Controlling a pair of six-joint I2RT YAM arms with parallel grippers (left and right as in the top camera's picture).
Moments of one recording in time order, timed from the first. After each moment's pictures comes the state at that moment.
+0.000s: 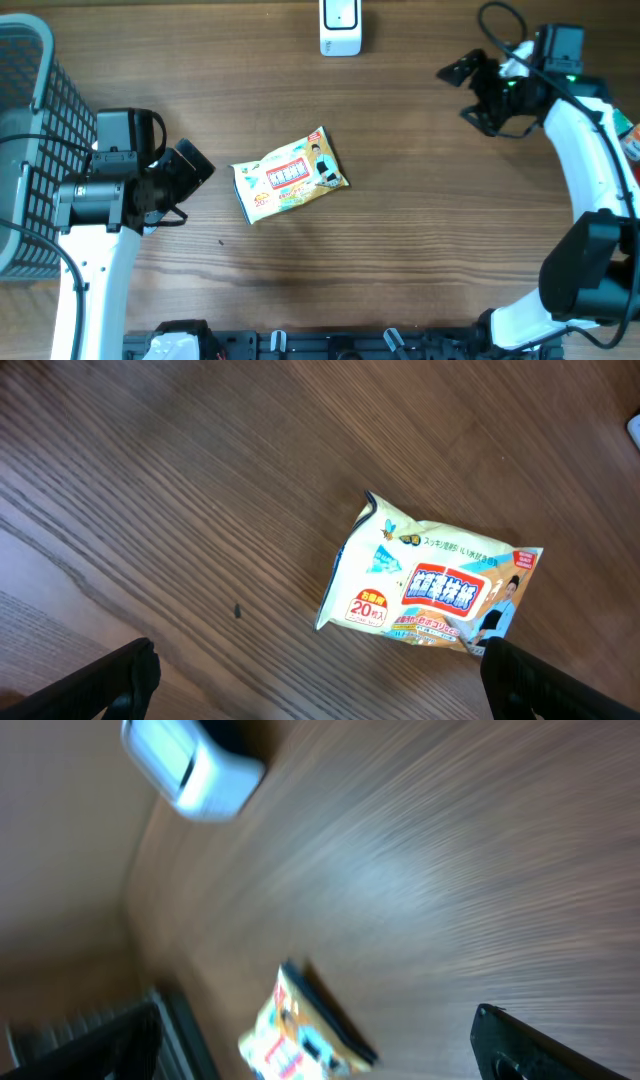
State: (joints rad) left arm 0.02 1.18 1.17 -1.17 0.01 -0.73; right arm -0.11 1.75 1.40 -0.72 -0.63 0.63
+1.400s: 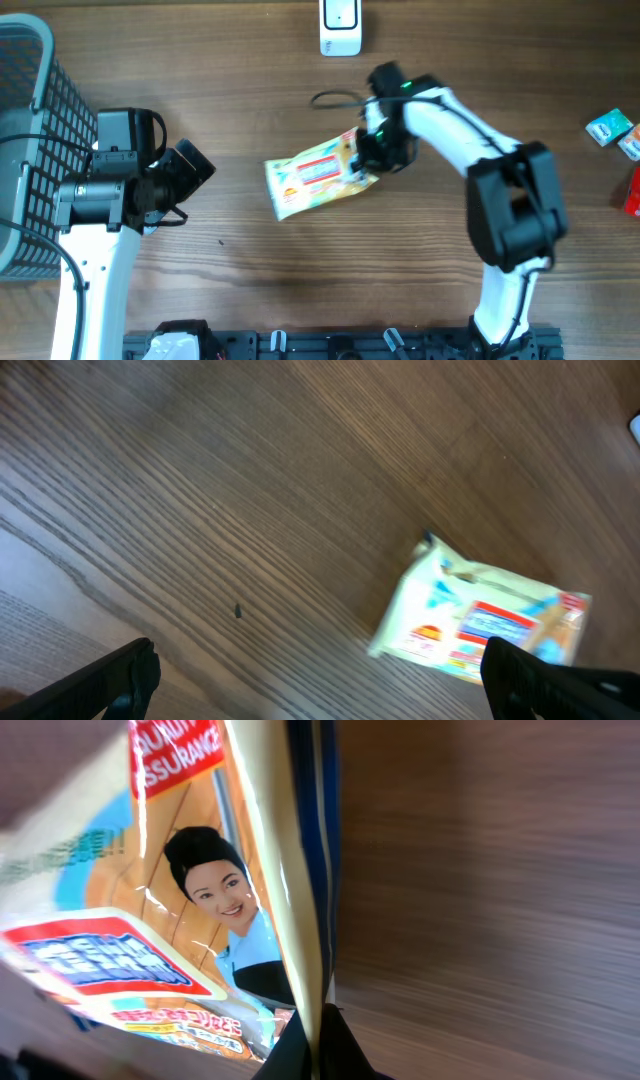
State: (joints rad) left arm 0.02 1.18 1.17 -1.17 0.01 -0.73; right arm 0.33 2.06 1.52 -1.03 -0.36 0.33
